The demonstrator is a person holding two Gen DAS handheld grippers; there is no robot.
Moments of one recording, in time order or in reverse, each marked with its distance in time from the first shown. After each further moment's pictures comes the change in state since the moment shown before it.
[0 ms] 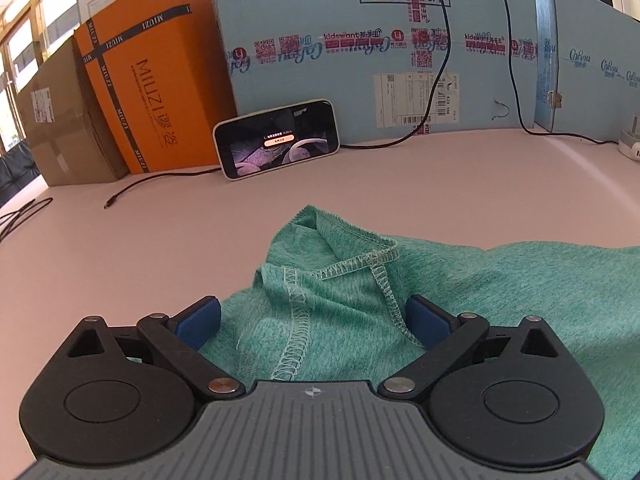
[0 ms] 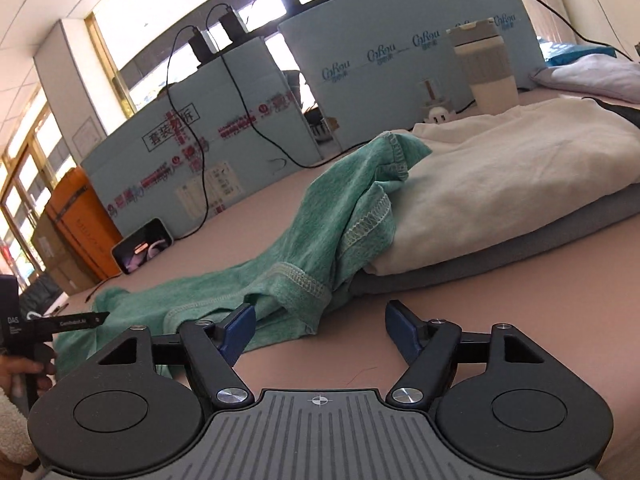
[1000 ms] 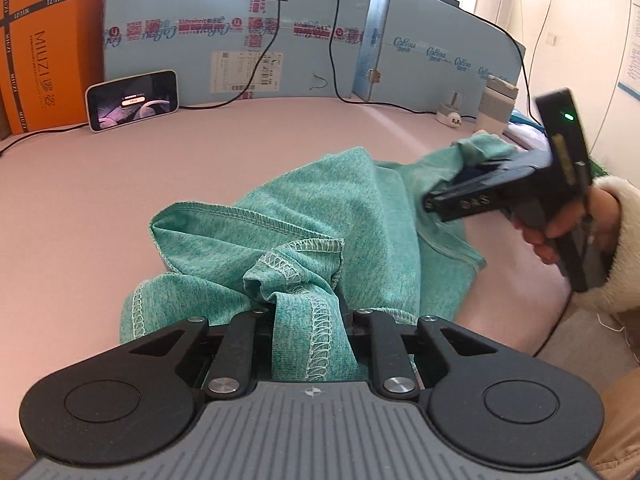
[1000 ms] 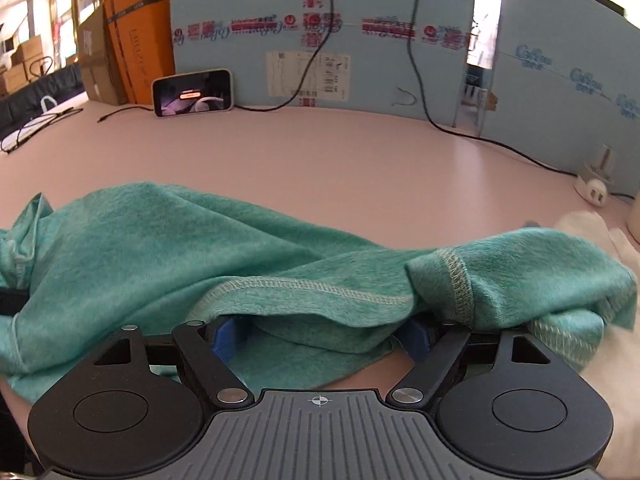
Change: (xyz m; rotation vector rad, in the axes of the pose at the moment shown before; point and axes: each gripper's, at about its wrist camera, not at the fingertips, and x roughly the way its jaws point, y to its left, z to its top) left arm -0.106 -0.030 -0.070 0.046 0.072 -0.498; right arm 0.119 0.102 0.029 -0.584 0.317 0.017
